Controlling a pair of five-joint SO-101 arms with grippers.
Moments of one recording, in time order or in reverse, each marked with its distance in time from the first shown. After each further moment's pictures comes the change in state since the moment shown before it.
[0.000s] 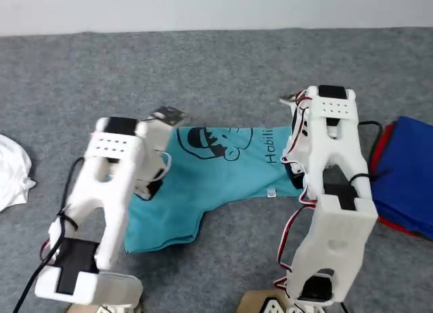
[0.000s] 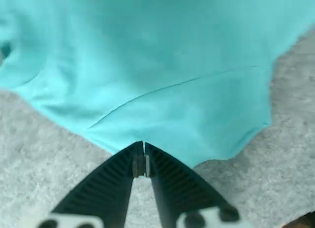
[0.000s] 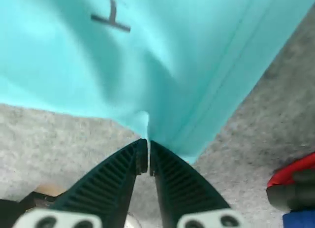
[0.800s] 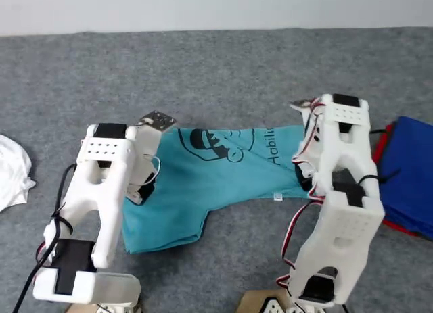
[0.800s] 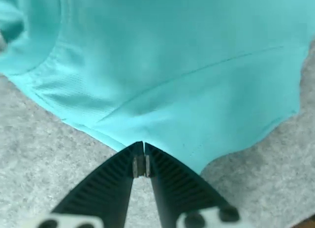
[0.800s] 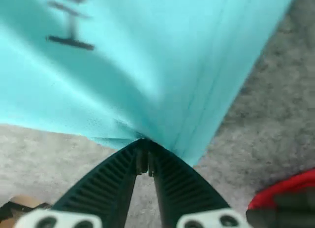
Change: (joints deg) left arm -2.5 0.0 5.5 -3.3 -3.7; right arm 3.0 1.6 1.7 -5.3 5.7
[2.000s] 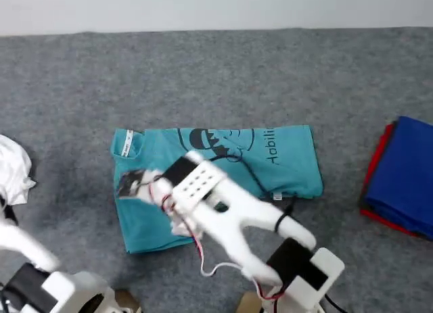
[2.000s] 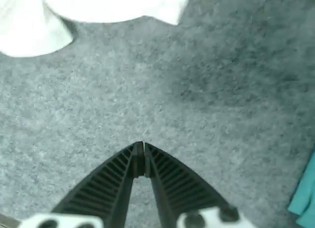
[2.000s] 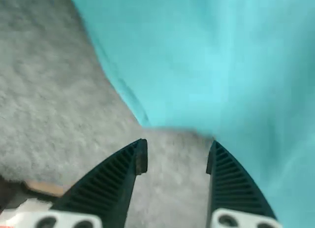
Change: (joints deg) left arm -60.2 -3.2 -6.2 -4.1 1.5; right arm -58.7 -25.1 27.3 -12.9 1.4
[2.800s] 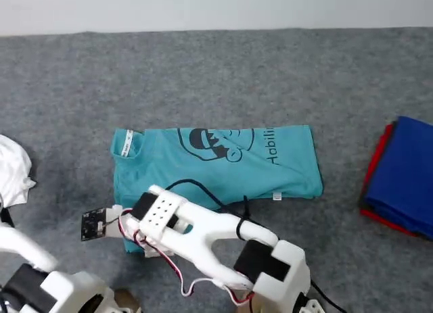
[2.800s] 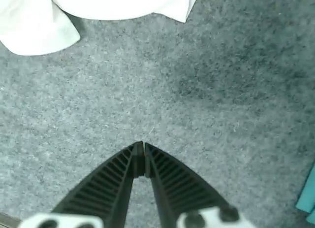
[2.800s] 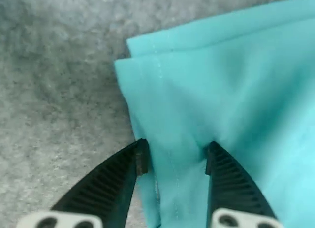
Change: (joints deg) left arm -1.1 0.1 0.0 -0.2 -2.1; right arm -9.9 13.8 -3.4 -16.5 5.5
